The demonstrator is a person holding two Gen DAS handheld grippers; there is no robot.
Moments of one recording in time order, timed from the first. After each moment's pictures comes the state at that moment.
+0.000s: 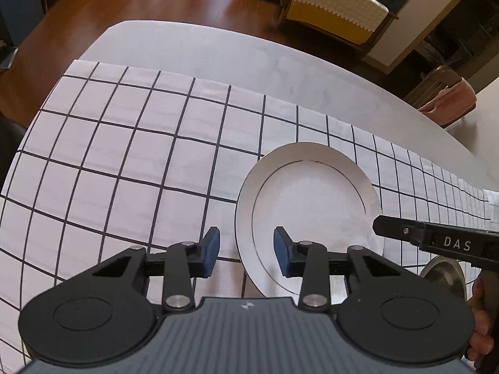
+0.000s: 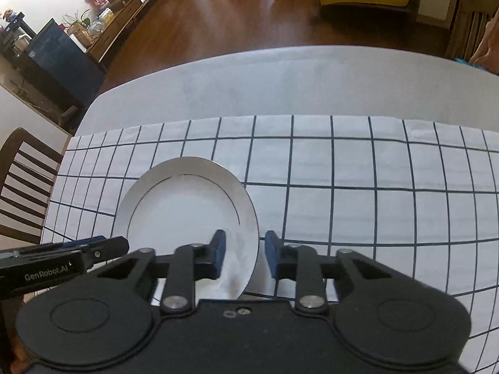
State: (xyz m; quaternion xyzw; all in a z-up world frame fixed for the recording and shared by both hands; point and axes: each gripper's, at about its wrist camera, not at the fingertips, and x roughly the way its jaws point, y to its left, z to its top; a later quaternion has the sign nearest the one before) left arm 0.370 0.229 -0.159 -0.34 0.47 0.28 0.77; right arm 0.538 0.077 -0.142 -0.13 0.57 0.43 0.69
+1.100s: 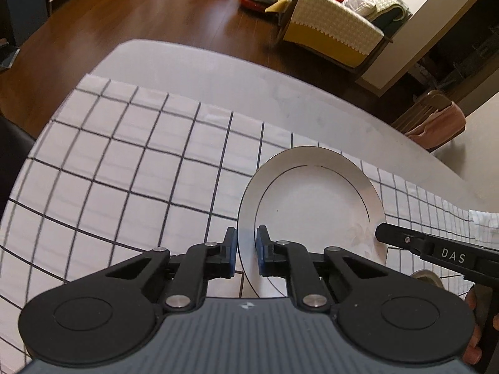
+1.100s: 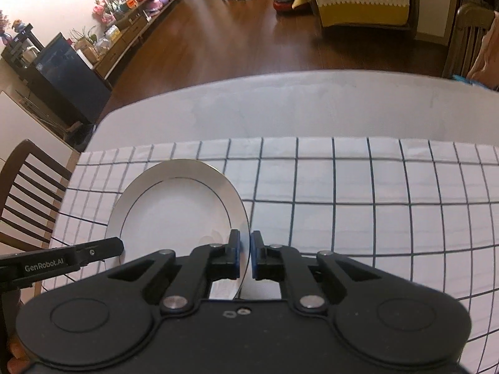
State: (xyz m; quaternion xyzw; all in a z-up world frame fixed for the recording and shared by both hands) left arm 0.347 0.231 -0.127 -0.36 0.42 0.29 0.78; right arm 0.532 0.069 -0.119 -0.11 0.53 0.44 0.71
